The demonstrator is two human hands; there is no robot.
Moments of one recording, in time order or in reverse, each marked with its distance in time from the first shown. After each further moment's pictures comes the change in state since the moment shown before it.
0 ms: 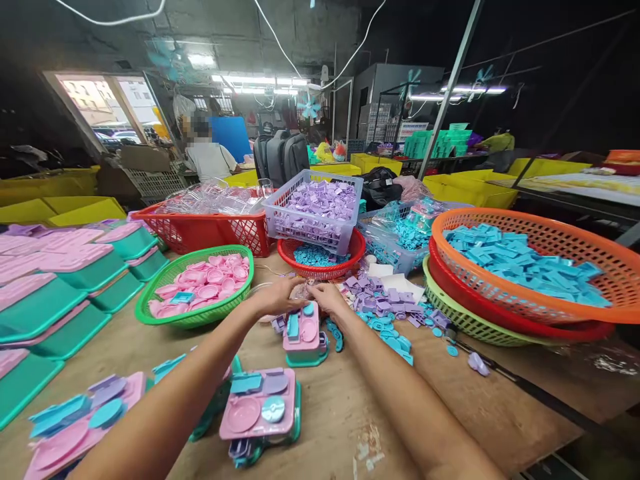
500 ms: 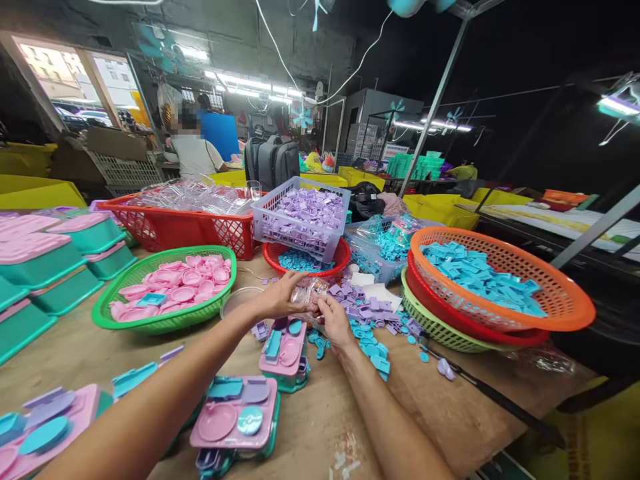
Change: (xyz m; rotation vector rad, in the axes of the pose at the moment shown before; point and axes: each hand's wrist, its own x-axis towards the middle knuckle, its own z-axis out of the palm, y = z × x) left_hand 0.016 0.015 0.011 -0.192 0.188 0.209; right_hand -0.062 0.011 -0.028 0.451 0.142 -0.053
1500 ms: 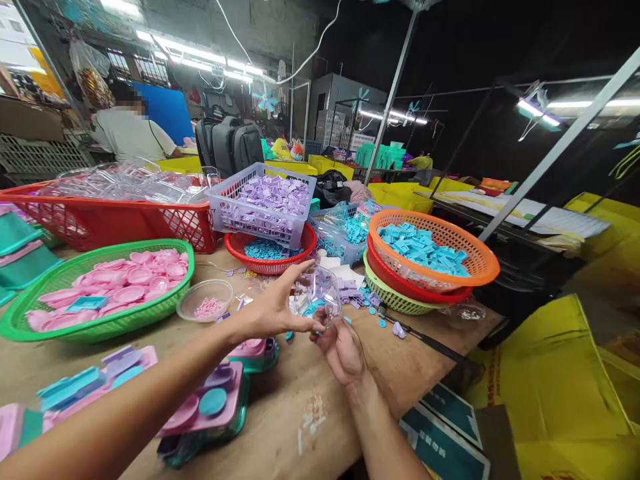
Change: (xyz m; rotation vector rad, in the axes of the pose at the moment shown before) left_hand -0.017 0.110 0.016 -0.428 -0.005 0.172; right_hand -0.107 -0.039 -0.053 0.440 0.065 0.022
